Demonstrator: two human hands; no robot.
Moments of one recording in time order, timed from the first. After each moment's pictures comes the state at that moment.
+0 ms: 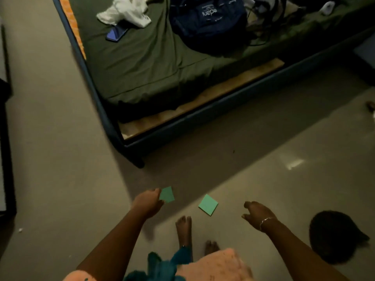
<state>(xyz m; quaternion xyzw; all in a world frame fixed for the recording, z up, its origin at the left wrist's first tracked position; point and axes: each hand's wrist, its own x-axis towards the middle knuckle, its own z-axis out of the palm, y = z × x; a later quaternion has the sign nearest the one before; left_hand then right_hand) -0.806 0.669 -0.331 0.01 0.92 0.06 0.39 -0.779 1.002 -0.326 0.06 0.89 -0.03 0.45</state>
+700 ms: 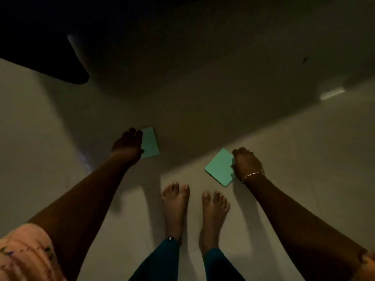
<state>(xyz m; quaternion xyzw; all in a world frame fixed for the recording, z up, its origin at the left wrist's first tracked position) -0.851 0.653 -0.818 -0.05 0.89 0.01 0.45 -0.839 0.975 -0.816 -0.01 0.88 -0.03 0.48</state>
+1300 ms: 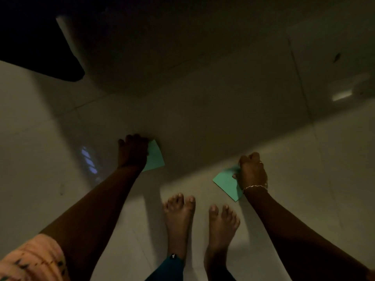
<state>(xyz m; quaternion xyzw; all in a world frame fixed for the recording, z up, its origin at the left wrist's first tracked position) -0.848 0.660 -0.867 -0.06 0.91 -0.07 0.40 -0.827 0.960 -0.872 0.07 0.91 -0.04 0.40</state>
